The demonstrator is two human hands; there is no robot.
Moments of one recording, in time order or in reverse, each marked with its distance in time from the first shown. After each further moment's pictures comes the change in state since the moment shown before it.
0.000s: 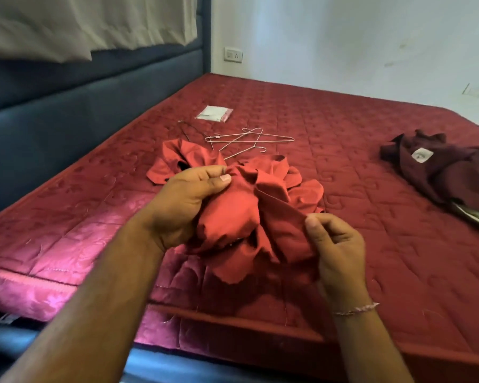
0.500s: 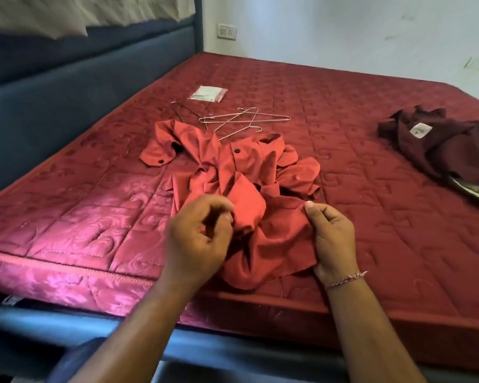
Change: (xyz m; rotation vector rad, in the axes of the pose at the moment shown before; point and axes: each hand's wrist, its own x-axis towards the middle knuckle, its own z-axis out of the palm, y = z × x) left_hand -0.058 -0.079 0.013 0.846 0.399 0.695; right_hand -0.001 0.036 -0.014 0.101 0.186 0.356
